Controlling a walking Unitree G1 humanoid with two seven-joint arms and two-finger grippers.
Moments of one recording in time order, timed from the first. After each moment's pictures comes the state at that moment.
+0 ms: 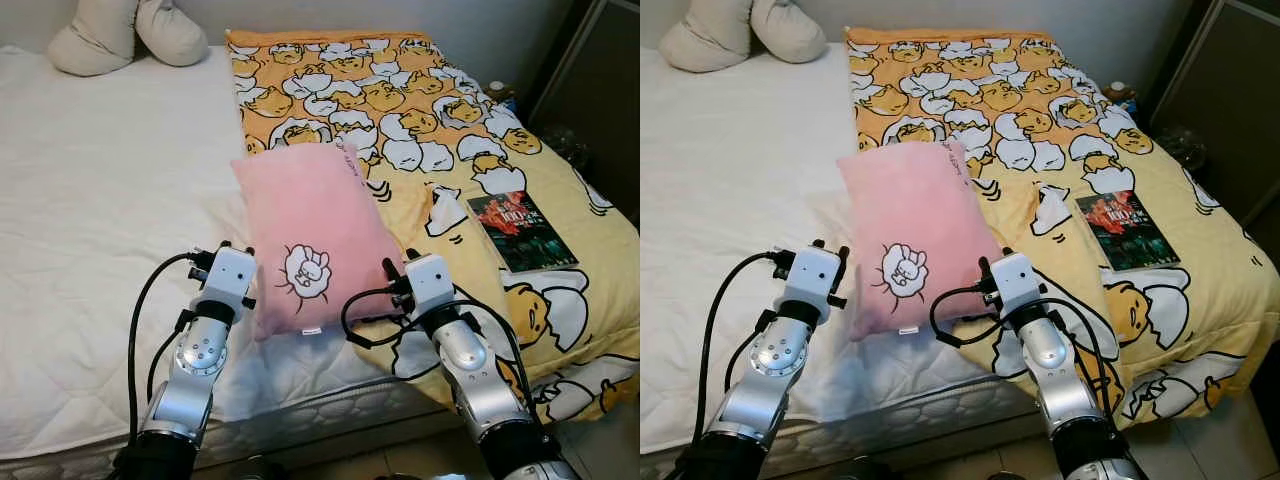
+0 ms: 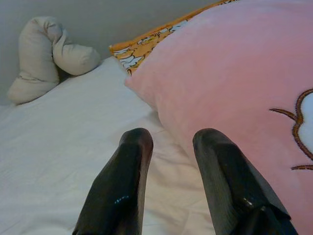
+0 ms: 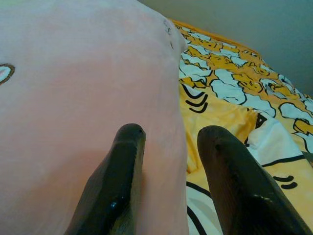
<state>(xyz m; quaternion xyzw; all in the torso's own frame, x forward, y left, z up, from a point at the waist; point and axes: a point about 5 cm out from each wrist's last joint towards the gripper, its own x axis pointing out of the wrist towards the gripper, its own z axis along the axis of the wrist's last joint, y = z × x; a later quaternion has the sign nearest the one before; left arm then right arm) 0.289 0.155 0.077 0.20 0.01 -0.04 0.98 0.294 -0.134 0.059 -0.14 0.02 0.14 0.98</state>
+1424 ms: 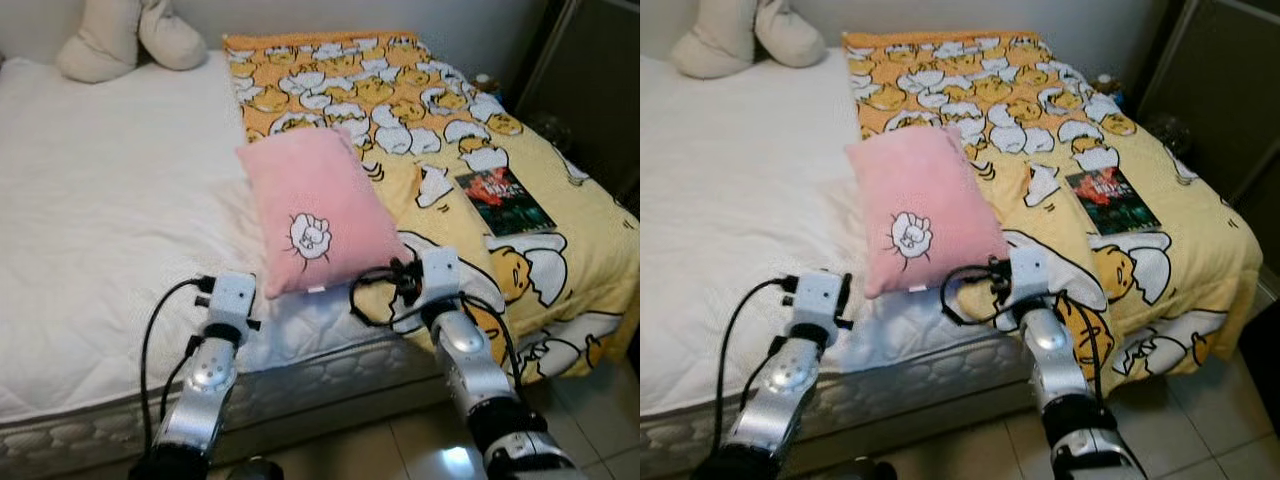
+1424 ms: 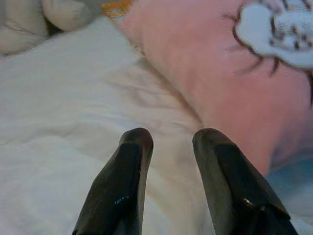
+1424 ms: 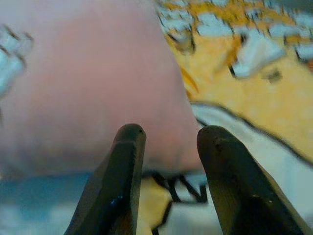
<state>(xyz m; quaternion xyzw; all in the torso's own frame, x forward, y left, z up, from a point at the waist) 0.279 0.148 0.037 0.14 0.08 -0.02 0.99 0.309 -0.145 0.038 -0.01 0.11 0.07 0.99</state>
